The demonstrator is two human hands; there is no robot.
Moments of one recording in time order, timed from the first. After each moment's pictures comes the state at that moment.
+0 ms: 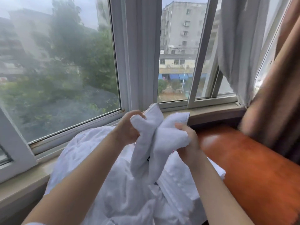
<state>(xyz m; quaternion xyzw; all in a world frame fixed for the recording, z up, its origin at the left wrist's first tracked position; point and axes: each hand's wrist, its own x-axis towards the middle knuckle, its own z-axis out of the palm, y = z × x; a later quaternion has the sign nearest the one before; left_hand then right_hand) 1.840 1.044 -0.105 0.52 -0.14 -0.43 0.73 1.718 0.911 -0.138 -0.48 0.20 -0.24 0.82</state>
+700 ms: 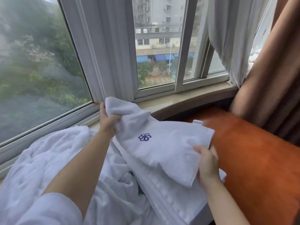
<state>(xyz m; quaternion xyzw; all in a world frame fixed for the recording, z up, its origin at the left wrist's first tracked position) 2.000 0.944 -0.253 0.59 -0.12 -0.12 0.79 1.706 0.811 -0.254 -0.45 0.38 -0.38 0.71</state>
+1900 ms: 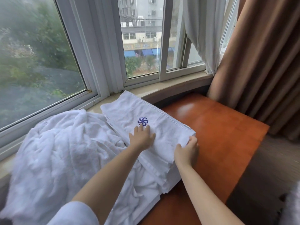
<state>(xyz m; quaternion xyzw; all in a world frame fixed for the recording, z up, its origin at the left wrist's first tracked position) 1.788 0.931 -0.293 0.91 -0.35 -0.15 0.14 1.633 0.873 -0.292 -0.64 0.57 -0.33 0.39</state>
